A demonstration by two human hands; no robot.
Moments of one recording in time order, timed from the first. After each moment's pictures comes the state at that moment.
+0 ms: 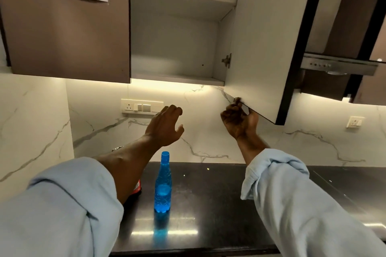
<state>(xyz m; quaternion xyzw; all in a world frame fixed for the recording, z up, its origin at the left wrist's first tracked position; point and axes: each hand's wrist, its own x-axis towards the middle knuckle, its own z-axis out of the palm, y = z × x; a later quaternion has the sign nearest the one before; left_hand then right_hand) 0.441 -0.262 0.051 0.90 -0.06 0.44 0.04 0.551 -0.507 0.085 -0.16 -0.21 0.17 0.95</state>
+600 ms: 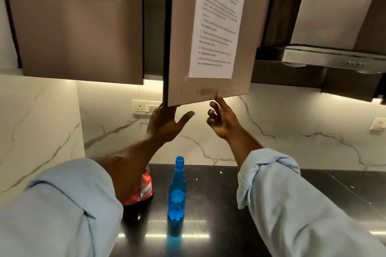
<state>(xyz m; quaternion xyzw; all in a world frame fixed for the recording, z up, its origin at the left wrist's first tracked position) 0.447 -0.212 0.065 0.84 -0.02 0.51 0.17 0.564 -0.389 0.088 -0.45 -0.16 0.16 0.87</state>
